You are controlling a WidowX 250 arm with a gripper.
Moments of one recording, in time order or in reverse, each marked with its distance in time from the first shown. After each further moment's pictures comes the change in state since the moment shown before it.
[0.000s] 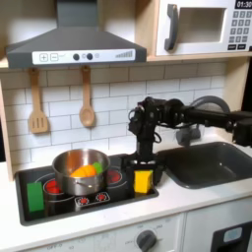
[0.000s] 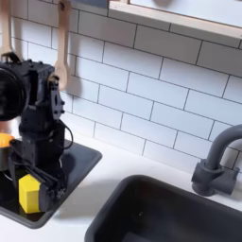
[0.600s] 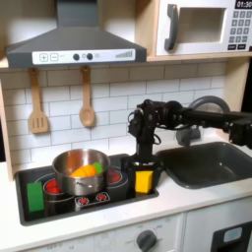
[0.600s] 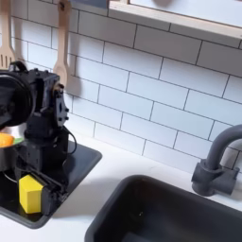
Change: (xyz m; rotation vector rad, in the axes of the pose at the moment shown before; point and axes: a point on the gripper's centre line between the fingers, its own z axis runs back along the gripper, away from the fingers) arm 0.005 -0.002 -0.007 -0.021 -0.006 0.002
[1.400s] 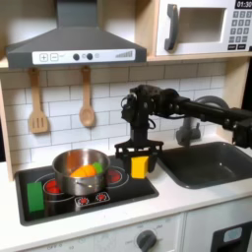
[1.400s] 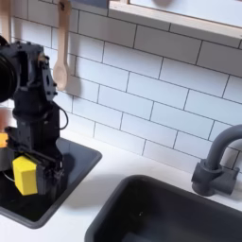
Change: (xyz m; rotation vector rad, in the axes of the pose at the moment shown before) arm 0.000 0.012 0.039 -0.025 -0.053 0.051
